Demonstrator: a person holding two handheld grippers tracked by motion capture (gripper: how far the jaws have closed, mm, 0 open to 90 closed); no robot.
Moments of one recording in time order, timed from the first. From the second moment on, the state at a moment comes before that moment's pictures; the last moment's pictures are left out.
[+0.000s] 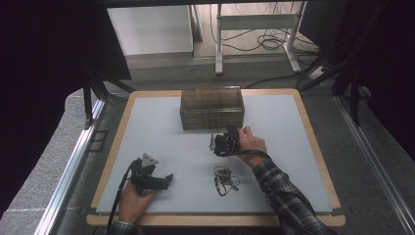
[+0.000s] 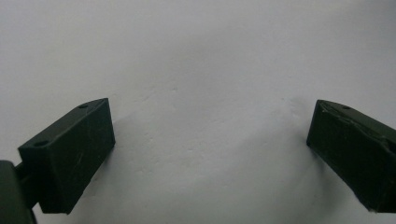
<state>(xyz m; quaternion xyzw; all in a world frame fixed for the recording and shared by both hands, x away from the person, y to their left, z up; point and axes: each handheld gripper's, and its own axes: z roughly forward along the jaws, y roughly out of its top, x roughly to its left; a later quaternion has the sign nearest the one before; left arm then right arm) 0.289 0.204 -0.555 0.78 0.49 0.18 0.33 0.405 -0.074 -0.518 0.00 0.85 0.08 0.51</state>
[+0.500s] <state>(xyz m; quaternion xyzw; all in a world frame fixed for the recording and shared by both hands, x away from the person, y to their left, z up) 0.289 0.204 -0.555 0.78 0.49 0.18 0.33 0.410 -0.059 -0.524 -0.04 0.84 0.05 0.54</state>
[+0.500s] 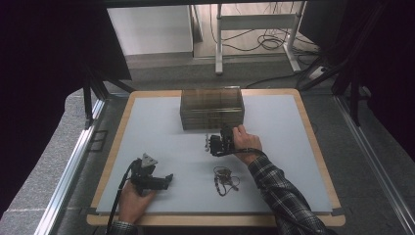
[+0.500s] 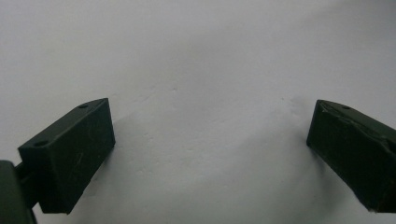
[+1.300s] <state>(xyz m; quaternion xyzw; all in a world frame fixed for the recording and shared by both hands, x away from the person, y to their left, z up) 0.289 0.204 -0.555 0.78 0.49 0.18 0.33 0.424 -0.042 -0.529 -0.06 0.82 0.03 0.56</state>
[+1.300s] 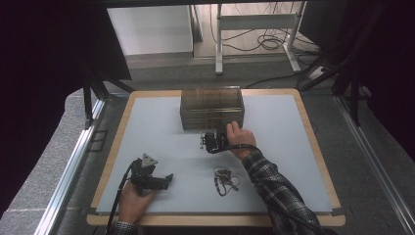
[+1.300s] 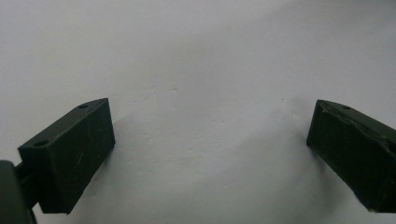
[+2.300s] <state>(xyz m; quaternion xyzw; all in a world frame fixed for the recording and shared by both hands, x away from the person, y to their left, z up) 0.289 0.204 -0.555 0.78 0.49 0.18 0.33 0.434 -0.033 -0.535 -0.07 0.82 0.02 0.57</state>
